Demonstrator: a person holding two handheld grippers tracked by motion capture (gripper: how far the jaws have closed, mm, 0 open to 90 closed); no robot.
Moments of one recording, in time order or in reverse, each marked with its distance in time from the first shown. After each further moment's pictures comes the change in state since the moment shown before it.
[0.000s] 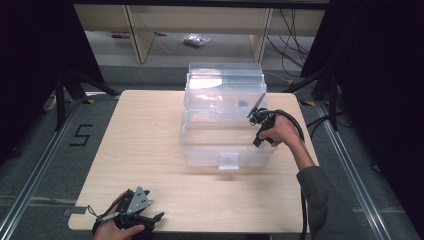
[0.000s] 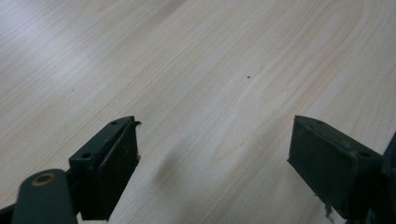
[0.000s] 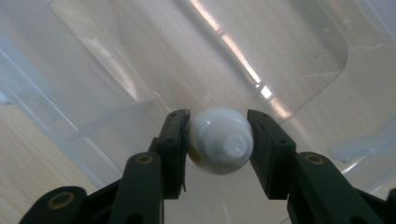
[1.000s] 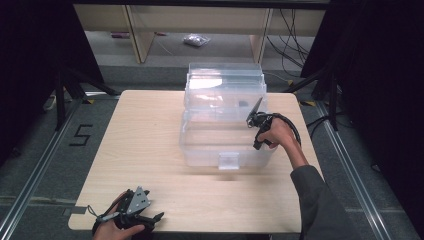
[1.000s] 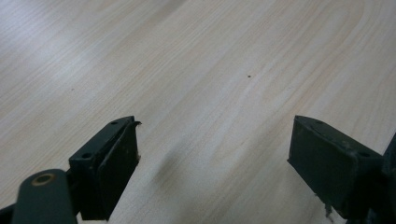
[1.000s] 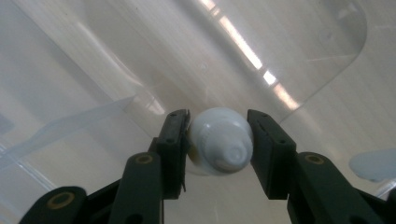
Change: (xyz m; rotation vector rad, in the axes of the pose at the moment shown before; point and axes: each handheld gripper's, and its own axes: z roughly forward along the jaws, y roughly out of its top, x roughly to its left) left arm 0.000 0.000 0.000 0.001 -0.002 -0.001; right arm -0.010 0.004 0.026 0.060 -0.005 -0.007
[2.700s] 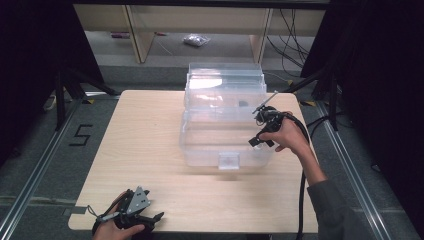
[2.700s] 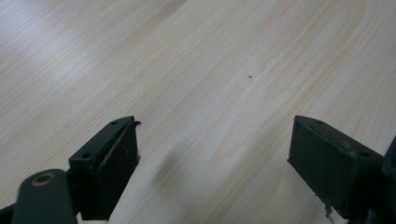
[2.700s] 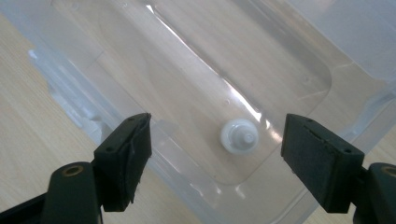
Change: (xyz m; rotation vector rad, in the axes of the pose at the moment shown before) left arm 0.001 0.000 -0.001 -0.001 -0.005 0.006; right arm 0.028 -0.031 -0.055 -0.302 0.035 0.071
